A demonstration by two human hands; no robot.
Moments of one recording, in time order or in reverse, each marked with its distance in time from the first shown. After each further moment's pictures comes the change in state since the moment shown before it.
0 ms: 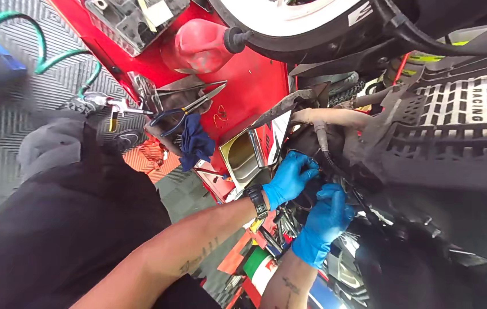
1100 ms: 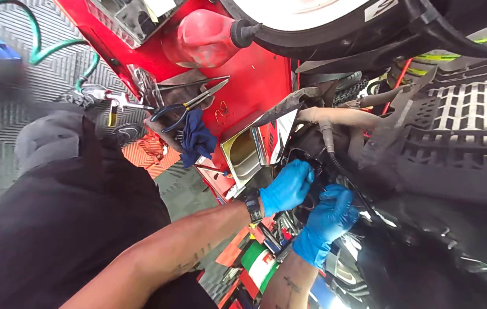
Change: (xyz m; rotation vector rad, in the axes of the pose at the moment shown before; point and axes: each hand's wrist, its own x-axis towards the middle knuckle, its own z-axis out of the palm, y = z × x) left_hand -0.019 0.006 -0.013 0.135 -0.103 0.158; right_hand 0.001 0.000 0.005 -0.061 0.099 0.008
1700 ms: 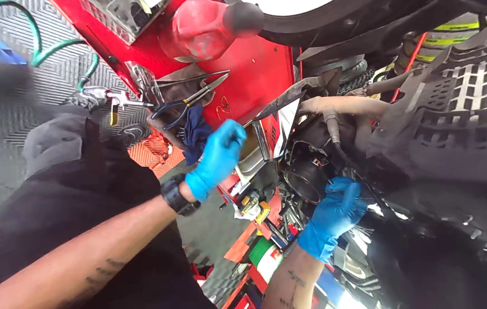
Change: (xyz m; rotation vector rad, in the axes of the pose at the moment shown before) left_hand -0.046 -0.002 -0.140 0.061 0.310 -0.266; right_hand 0.000 -0.002 0.000 -0.012 -0.018 -0.014
